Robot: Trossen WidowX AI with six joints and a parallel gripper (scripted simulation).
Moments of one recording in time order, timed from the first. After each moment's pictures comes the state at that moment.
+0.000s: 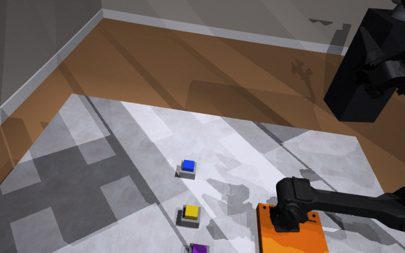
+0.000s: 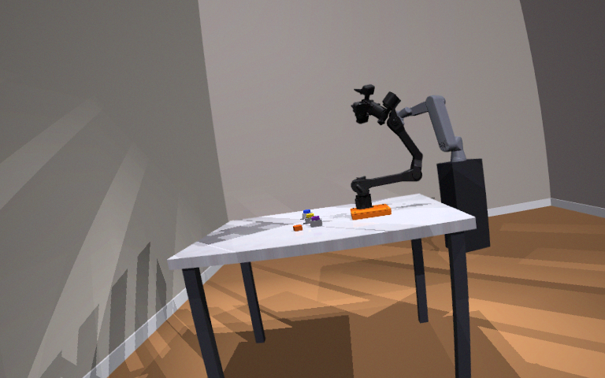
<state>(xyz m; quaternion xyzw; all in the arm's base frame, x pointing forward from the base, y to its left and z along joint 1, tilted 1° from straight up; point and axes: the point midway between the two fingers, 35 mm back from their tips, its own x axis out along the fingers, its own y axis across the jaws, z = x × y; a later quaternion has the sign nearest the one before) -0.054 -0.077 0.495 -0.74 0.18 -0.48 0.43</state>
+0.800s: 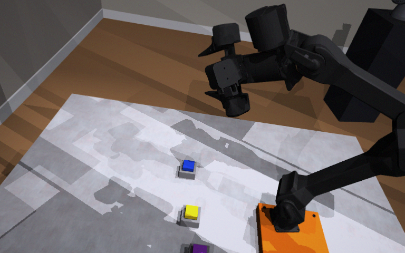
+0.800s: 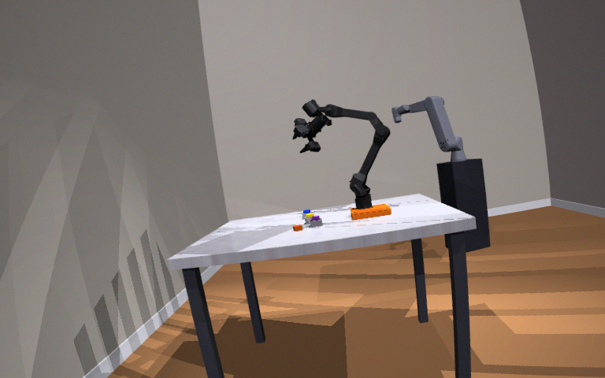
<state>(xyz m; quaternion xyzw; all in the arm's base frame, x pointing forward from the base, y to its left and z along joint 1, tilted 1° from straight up) 0.224 -0.155 0.345 -0.51 0.42 -0.12 0.74</state>
